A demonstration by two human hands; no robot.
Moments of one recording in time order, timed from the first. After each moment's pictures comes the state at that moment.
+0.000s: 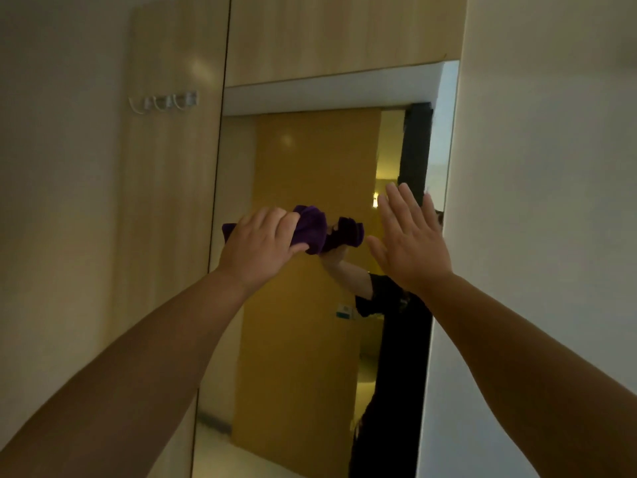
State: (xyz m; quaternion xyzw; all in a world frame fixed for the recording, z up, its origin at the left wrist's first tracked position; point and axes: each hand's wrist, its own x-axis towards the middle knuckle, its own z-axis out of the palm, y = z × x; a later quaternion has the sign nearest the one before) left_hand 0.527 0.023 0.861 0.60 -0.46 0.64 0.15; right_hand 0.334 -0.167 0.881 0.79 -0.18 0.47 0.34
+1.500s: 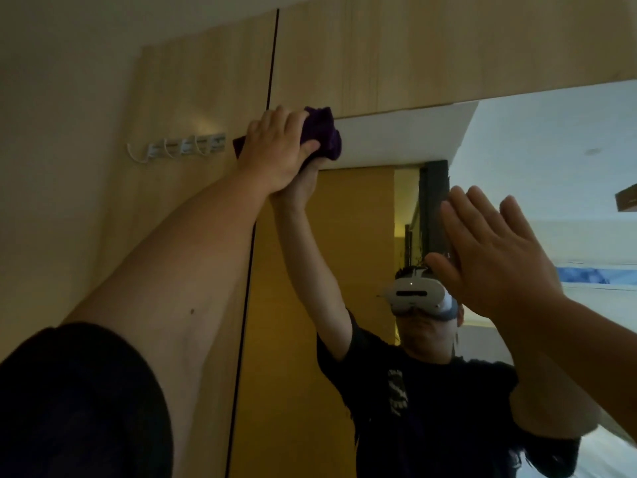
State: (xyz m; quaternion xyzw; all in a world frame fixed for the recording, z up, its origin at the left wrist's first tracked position) left_hand 0.766 -0.024 1.121 0.57 -0.42 0.65 0.28; right_hand 0.488 -0.198 0.975 0.69 -0.24 0.50 0.46
